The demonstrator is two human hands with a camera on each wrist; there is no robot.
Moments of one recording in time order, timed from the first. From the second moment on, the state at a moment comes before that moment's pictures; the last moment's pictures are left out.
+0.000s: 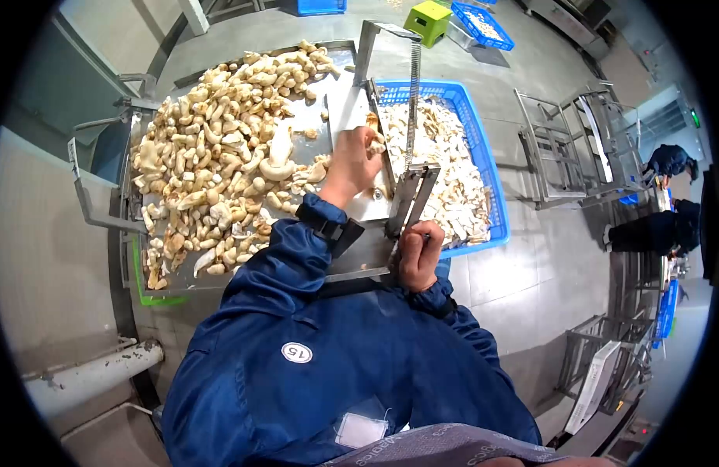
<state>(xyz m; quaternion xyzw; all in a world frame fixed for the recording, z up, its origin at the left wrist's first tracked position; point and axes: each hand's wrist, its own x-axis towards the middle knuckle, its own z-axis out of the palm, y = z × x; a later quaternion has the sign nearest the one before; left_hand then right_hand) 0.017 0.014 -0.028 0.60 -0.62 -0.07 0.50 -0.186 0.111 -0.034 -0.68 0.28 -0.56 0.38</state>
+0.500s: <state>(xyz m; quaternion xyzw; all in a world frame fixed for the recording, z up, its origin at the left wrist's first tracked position) 0.102 0.089 0.006 0.49 -0.42 -0.43 0.64 -0.177 0.109 -0.026 -0.66 0.28 -0.57 0.40</state>
